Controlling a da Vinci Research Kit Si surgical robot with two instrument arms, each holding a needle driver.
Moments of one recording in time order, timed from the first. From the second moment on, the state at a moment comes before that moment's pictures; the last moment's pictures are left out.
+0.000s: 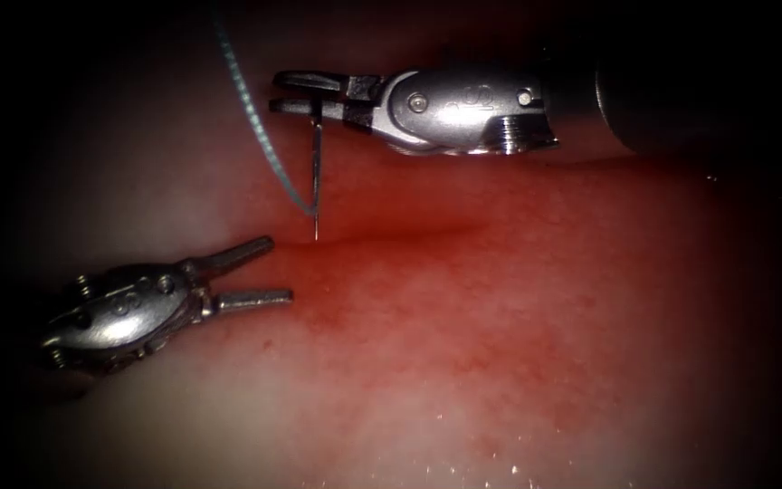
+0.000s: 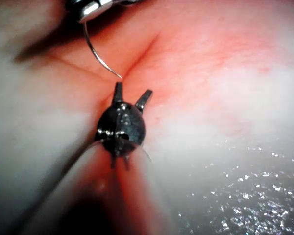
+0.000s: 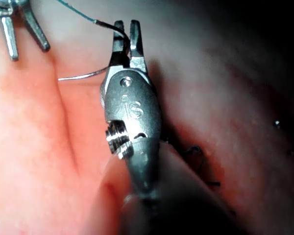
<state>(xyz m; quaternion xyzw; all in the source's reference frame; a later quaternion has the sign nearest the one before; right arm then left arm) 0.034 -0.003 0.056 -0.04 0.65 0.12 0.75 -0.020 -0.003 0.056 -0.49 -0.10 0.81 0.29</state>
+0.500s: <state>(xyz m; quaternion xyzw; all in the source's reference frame) 0.034 -0.002 0.056 -0.08 0.65 0.09 0.75 -0.022 -0.006 0.057 -0.43 -0.12 0.86 0.26</state>
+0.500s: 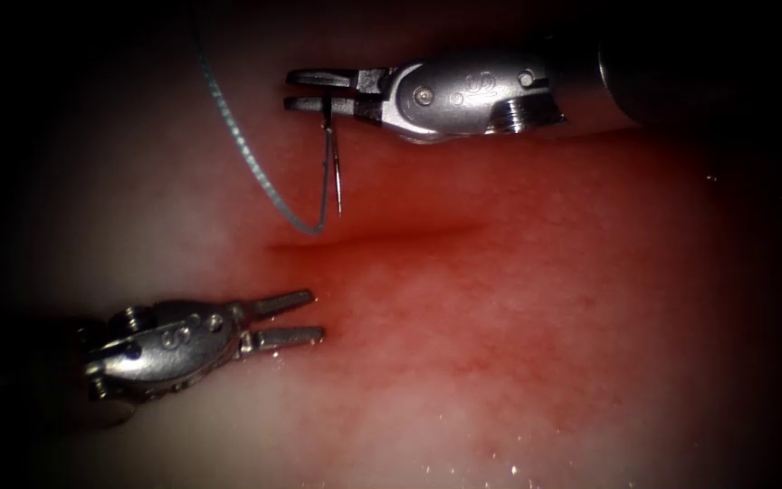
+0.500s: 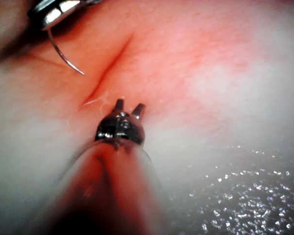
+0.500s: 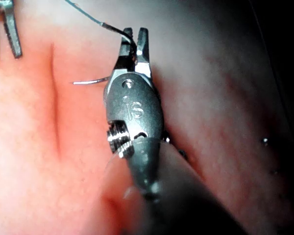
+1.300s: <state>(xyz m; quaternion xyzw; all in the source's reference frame) 0.035 -0.003 0.055 -0.11 0.67 0.08 0.73 -0.022 -0.009 0.058 -0.34 -0.15 0.90 0.23</state>
